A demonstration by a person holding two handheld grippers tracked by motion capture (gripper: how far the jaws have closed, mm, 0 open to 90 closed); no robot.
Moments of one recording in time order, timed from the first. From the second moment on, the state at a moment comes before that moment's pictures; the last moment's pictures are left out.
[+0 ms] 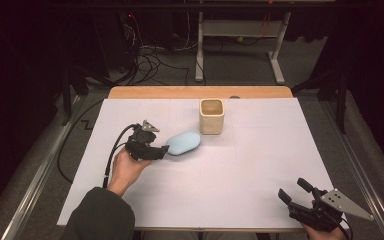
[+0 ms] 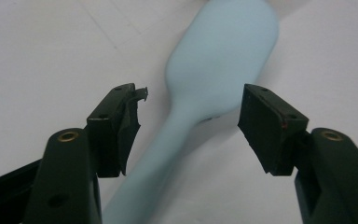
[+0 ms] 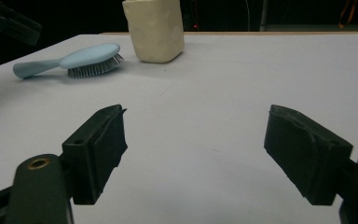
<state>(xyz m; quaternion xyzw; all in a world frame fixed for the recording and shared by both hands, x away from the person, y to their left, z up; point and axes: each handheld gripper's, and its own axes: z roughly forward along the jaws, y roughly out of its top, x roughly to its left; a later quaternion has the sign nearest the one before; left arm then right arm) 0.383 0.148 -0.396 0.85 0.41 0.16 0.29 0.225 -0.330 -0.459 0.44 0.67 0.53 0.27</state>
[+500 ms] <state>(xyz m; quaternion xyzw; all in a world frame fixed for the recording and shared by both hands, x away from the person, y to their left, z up) 0.405 0.139 -0.408 0.88 0.41 0.10 0.23 0.225 -0.330 -0.459 0.44 0.68 0.53 0.27</state>
